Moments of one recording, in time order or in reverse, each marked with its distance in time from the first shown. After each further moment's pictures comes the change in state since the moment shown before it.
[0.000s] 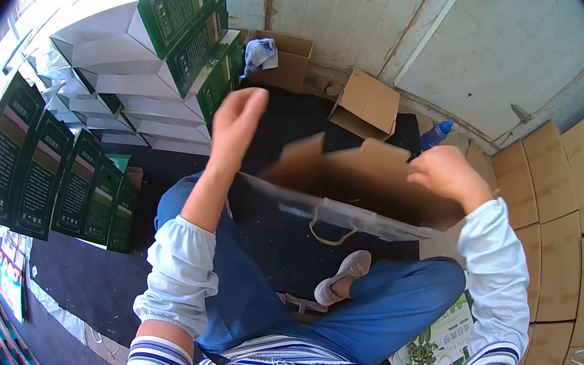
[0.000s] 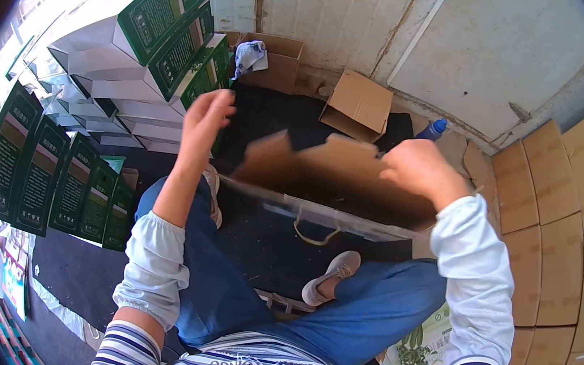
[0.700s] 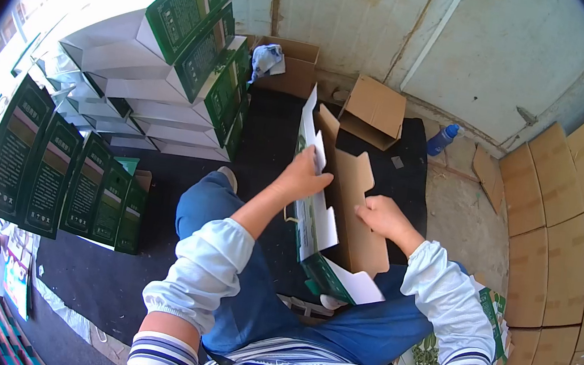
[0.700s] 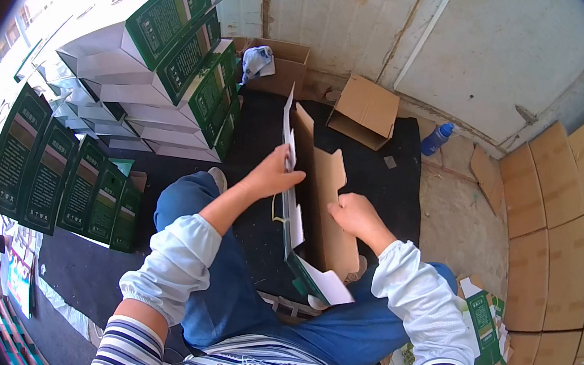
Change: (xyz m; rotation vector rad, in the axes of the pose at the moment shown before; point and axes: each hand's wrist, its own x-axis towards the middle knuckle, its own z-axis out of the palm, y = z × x) left_hand -0.036 -0.067 0.067 0.449 -0.564 -0.147; right_hand 0.022 -0.090 0.107 0.854 -0.010 0.341
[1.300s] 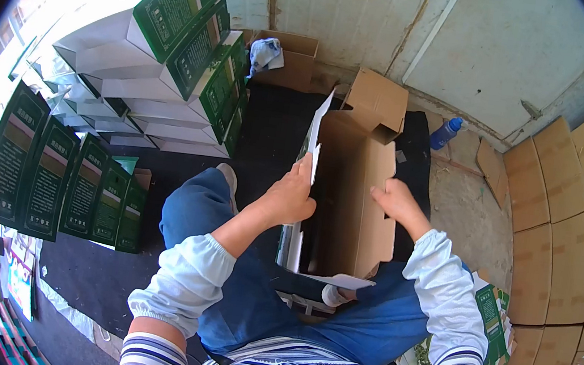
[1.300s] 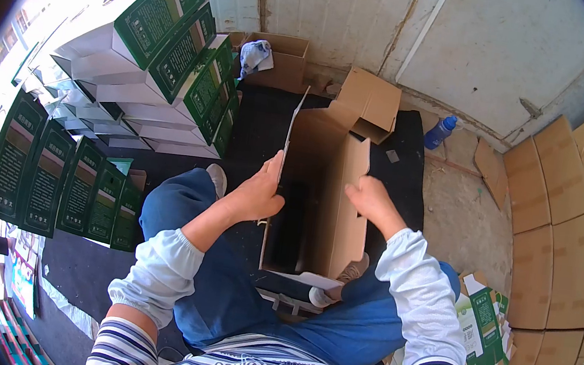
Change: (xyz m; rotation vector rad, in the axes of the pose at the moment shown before) left_hand -0.046 0.013 -0.004 0.364 -0.122 0.080; right_hand 0.021 0.029 -0.018 -0.004 0.136 0.034
